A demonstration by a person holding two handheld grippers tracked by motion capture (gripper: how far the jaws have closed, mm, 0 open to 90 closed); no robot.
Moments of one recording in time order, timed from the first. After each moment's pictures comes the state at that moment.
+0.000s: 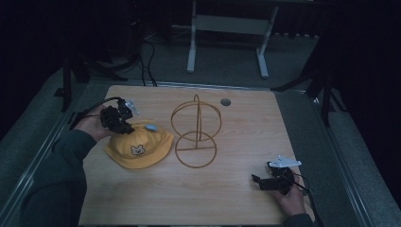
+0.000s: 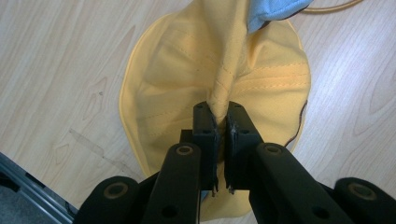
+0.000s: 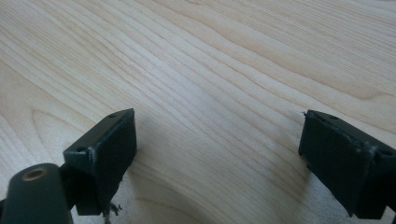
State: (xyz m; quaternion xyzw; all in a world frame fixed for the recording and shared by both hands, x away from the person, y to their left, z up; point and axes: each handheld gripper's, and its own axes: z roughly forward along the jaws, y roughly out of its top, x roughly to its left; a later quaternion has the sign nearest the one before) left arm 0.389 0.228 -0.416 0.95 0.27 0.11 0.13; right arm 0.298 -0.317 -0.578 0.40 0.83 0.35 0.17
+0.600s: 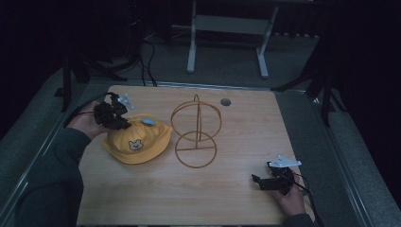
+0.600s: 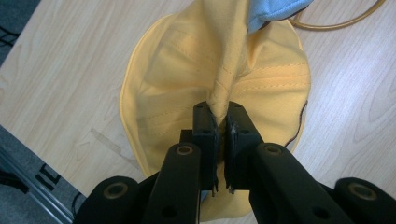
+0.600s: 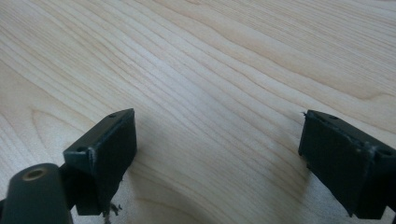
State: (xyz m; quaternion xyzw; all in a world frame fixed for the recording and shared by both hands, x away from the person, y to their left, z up) left arm 0.384 0.239 -0.397 0.94 0.28 0.14 0.16; right arm 0.298 -0.317 -0.578 0.40 0.83 0.35 0.17
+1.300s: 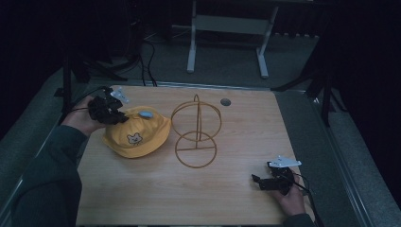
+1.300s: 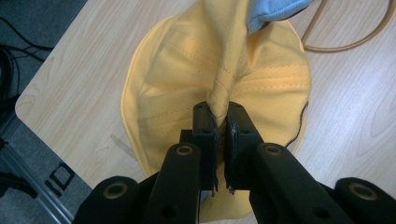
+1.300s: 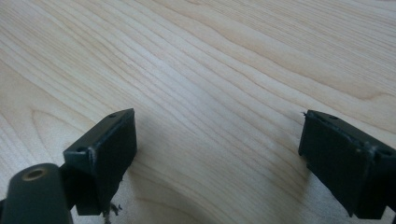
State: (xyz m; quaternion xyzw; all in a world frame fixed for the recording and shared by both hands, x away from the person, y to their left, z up) left arm 0.382 0.246 -0.379 0.93 0.29 0.16 0.18; right arm 0.298 -0.317 -0.578 0.40 0.83 0.35 0.17
